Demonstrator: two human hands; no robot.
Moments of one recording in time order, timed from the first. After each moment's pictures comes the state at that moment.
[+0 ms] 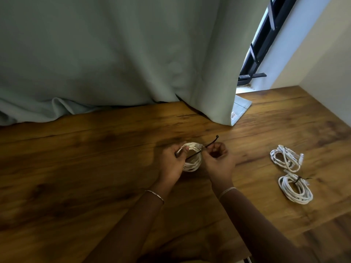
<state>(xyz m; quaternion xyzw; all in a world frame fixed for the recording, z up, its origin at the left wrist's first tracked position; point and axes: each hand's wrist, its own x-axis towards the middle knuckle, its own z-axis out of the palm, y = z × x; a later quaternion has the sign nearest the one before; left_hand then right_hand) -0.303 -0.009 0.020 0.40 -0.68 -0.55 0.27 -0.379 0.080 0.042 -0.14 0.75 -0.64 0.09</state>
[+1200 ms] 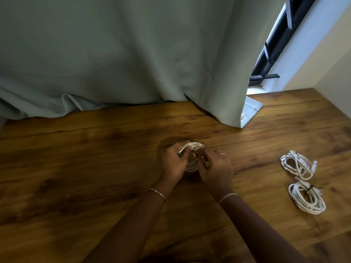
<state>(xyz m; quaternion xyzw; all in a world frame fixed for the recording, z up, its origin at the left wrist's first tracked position) -0.303 -0.024 0.011 0.40 -0.67 -0.56 0.28 -0.382 0.078 0.016 -0.46 0.82 -0.32 -0.14</state>
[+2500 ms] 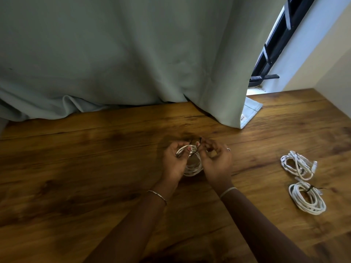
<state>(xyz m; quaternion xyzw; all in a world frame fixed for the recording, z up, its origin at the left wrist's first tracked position) -0.304 -0.016 0.022 0.40 -0.56 -0.65 0.33 -0.378 0.063 0.038 -0.29 0.79 -0.54 0.02</state>
